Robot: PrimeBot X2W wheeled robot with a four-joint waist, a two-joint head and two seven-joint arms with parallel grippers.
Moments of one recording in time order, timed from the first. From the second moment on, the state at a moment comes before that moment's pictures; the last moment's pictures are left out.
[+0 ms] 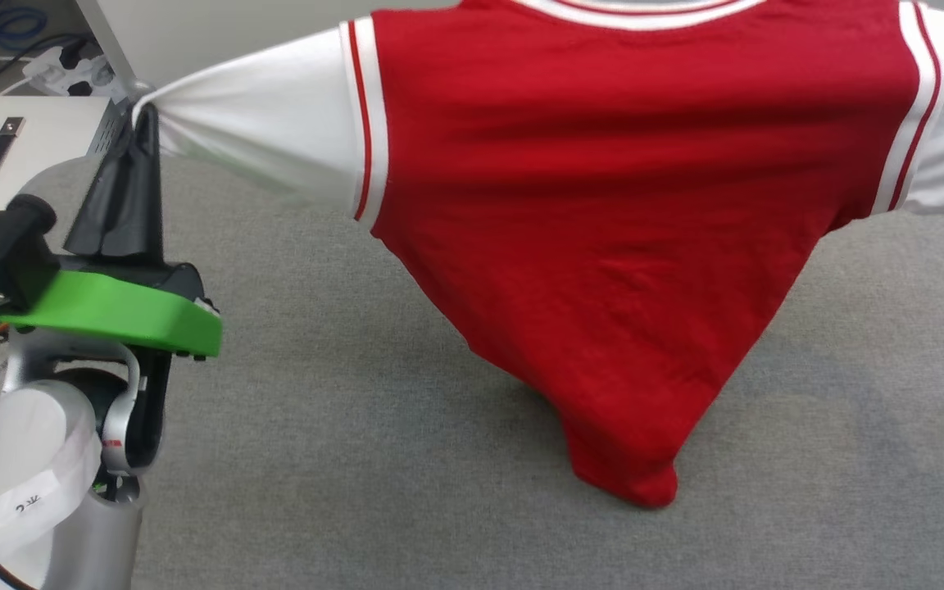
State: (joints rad) left arm -0.34 0.34 -0.08 -0.18 -0.38 0.06 0.03; right arm -0.55 -0.71 0.09 0.12 0.42 0.13 0.26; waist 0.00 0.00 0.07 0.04
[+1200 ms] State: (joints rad) left arm -1.01 0.59 -0.06 -0.05 -0.42 -0.09 0.15; right arm -1.15 -0.67 0.10 0.22 0.31 0.13 0.13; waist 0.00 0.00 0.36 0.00
